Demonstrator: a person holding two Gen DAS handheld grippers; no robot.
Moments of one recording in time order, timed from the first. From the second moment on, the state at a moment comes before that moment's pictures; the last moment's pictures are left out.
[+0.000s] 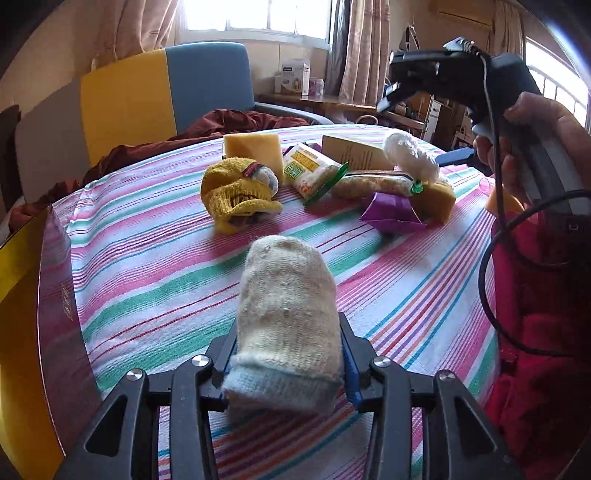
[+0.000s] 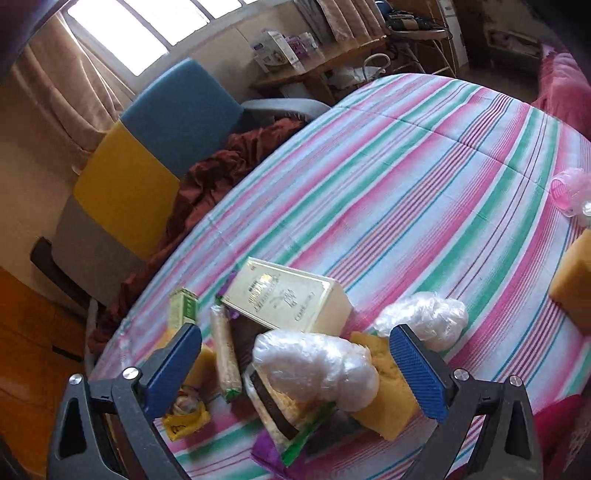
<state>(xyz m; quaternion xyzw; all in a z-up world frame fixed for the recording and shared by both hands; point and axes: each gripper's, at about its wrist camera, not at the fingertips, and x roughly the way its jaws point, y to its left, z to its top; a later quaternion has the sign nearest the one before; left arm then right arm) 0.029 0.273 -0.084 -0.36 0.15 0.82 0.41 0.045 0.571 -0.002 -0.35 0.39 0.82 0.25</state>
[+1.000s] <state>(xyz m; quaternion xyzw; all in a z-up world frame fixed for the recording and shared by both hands) 0.024 0.203 -0.004 -0.33 0.08 0.87 0.36 -0.010 0.467 0.016 -0.39 0.19 0.90 0.00</state>
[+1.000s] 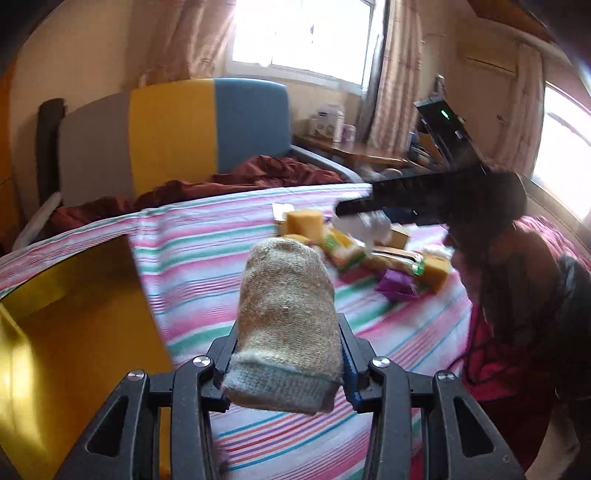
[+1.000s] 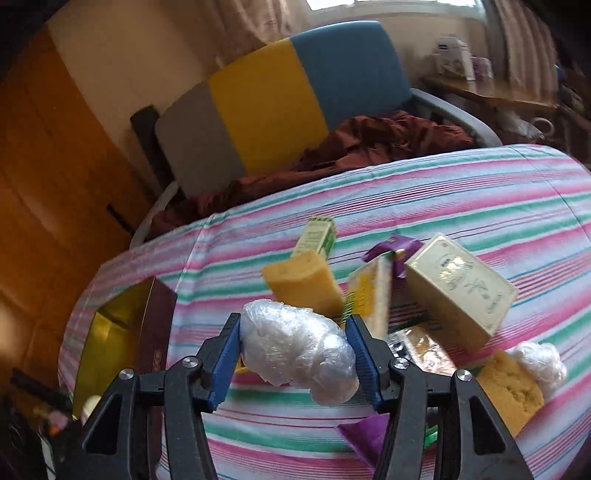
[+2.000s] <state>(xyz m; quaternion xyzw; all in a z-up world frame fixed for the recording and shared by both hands) -0.195 0.002 -0.059 -0.50 0.05 0.86 0.08 -0.028 0.382 -0.058 -0.54 -0.06 0.84 -0.02</state>
